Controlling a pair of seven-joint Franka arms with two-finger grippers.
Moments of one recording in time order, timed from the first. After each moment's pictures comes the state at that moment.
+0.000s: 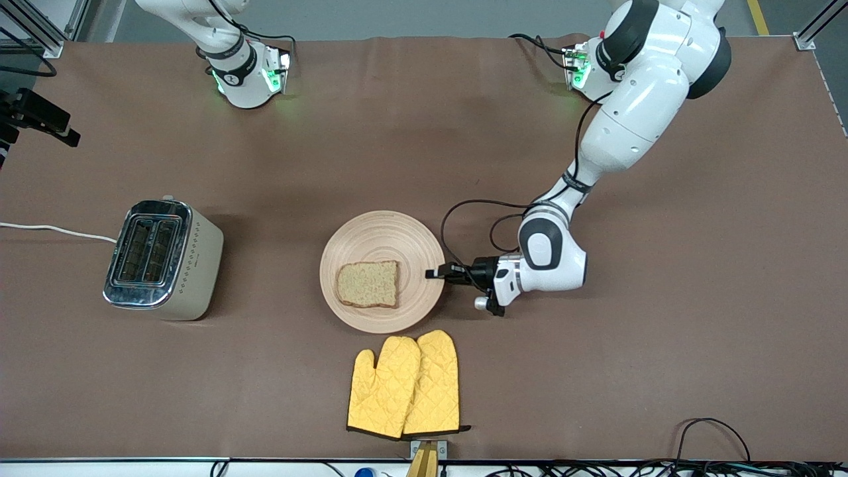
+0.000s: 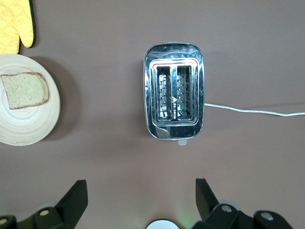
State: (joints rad) left arm -0.24 0.98 -0.32 -1.49 -1.35 2.30 0.73; right arm -0.02 -0.04 -0.03 -1.45 0.02 1.37 0.05
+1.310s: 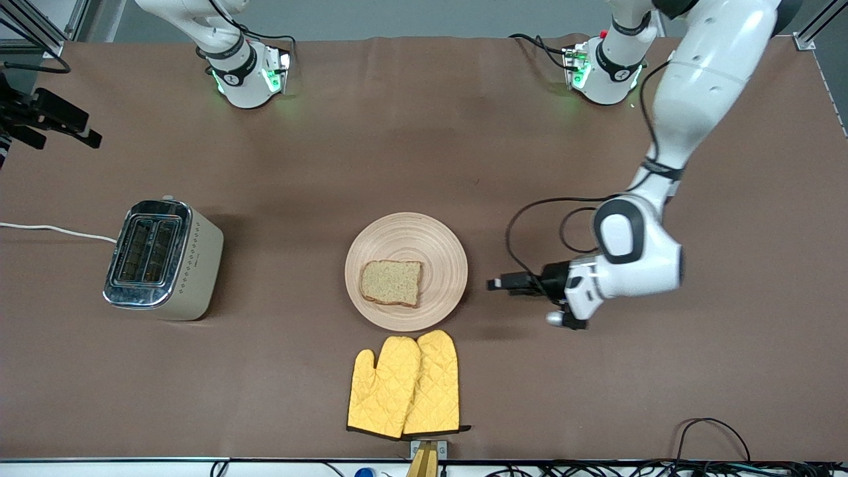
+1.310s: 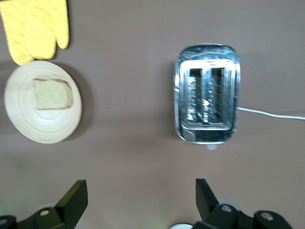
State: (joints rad) left arm -0.04 0.64 -0.27 -1.62 -0.84 2.25 0.27; right arm 0.02 -0.03 -0.02 -1.46 0.14 1.42 0.10
